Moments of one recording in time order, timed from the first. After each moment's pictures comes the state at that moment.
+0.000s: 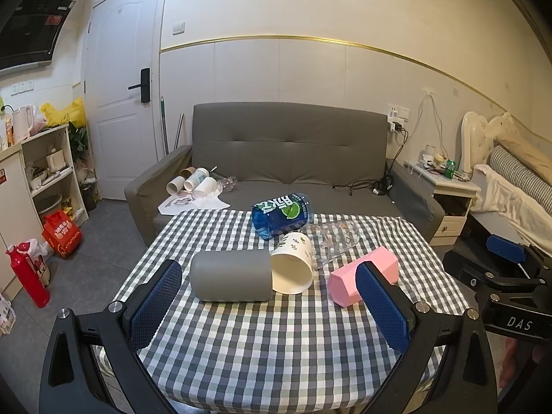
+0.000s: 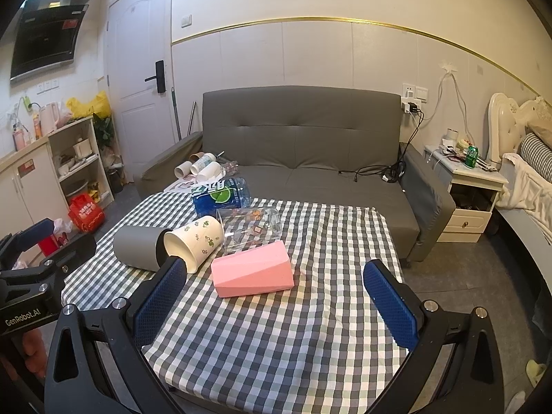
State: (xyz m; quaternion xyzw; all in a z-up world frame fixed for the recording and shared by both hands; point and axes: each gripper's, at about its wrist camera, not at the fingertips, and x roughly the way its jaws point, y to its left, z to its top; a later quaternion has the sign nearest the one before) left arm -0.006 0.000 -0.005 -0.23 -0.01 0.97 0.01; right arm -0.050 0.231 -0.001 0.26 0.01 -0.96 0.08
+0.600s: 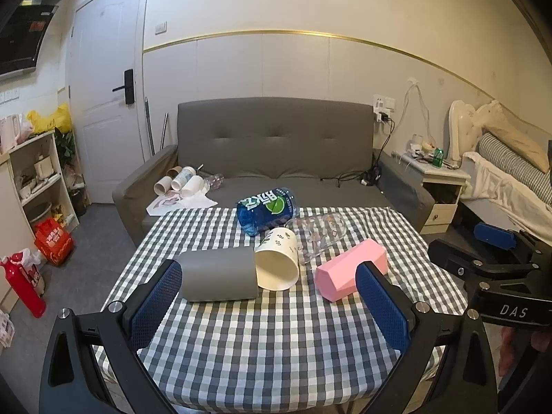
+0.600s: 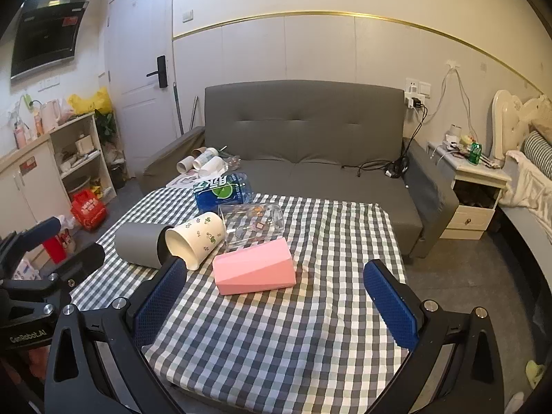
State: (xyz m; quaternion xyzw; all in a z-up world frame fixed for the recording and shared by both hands) left arm -0.012 0.013 -0.002 -0.25 0.01 0.97 0.04; right arm -0.056 0.235 0.000 0.27 0.00 -0.96 0.09
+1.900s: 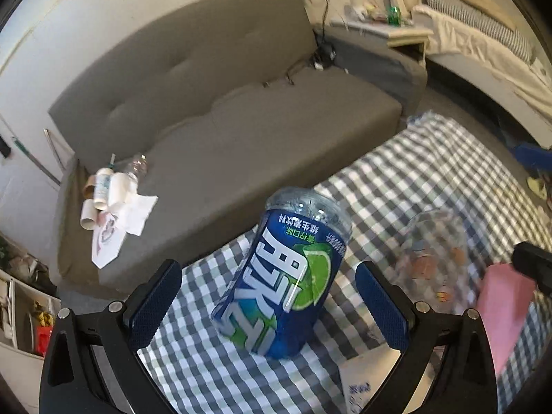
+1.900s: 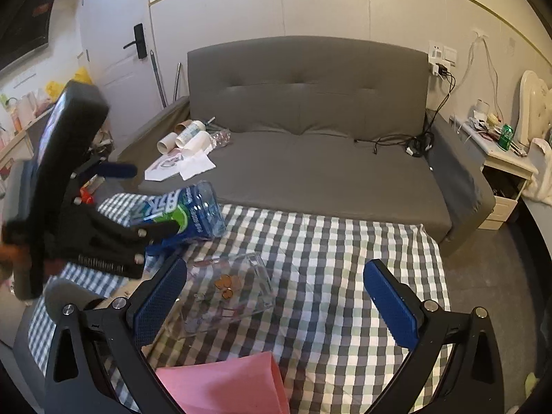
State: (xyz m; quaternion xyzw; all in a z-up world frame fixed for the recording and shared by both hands) left arm -0.329 0.046 -0.068 -0.44 0.25 0.84 0.19; right arm -0.262 0.214 -0.042 0.36 0.00 -0.93 0.09
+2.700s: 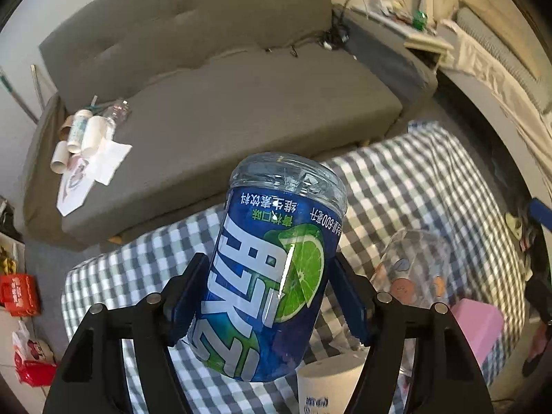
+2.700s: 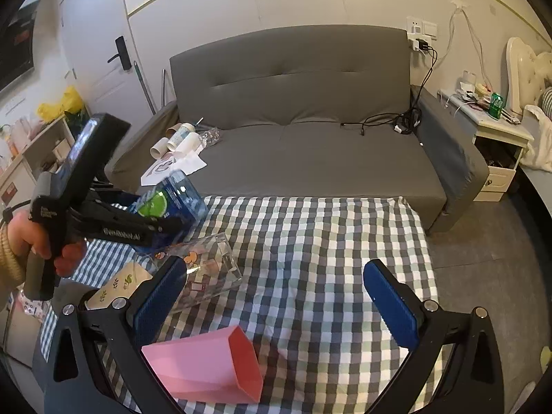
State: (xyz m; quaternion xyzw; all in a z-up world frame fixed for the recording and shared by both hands) left arm -0.347 0.043 -0.071 -0.52 0.14 0.82 0.18; right arm -0.246 0.262 -0.044 0.37 -0.05 -0.92 0.08
